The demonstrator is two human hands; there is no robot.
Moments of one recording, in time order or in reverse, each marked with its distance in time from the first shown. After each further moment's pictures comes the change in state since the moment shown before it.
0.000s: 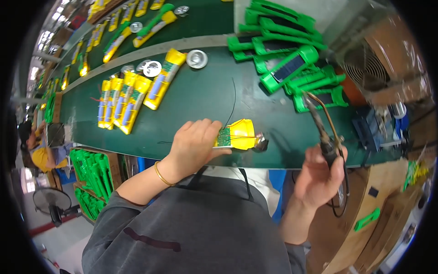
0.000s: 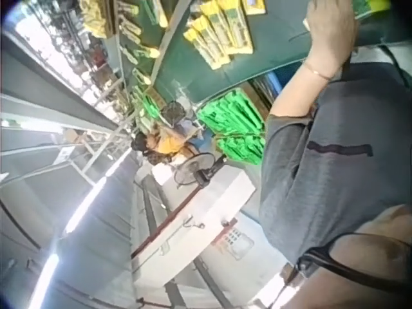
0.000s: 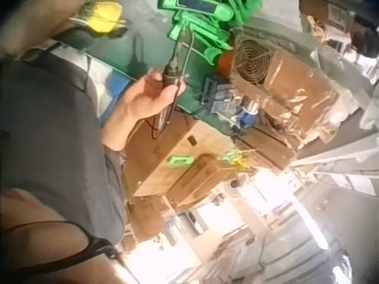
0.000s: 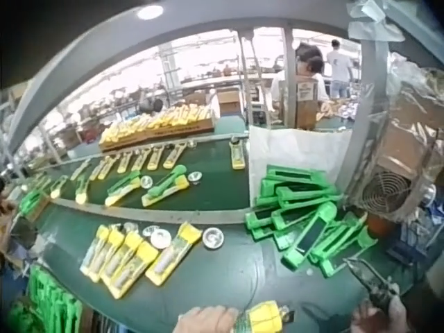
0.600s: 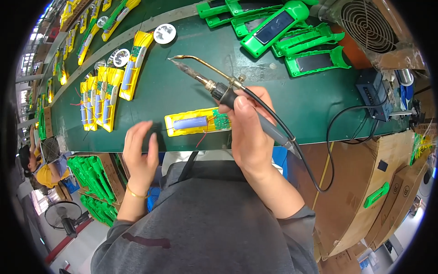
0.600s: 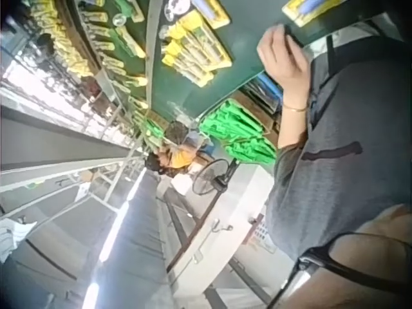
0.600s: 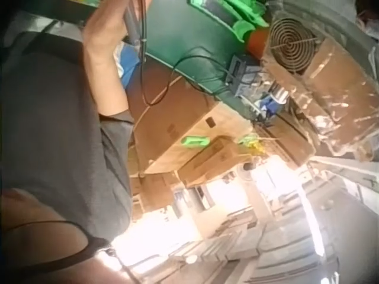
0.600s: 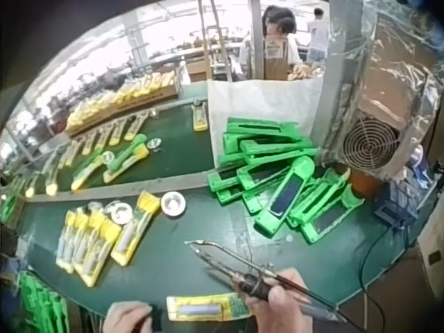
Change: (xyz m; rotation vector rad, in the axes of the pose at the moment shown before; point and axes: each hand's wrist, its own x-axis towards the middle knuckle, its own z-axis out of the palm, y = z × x) left_hand -0.067 -0.036 0.007 -0.134 0.463 -0.190; right_hand -0.012 0.091 0.041 -0.114 -0.112 0.351
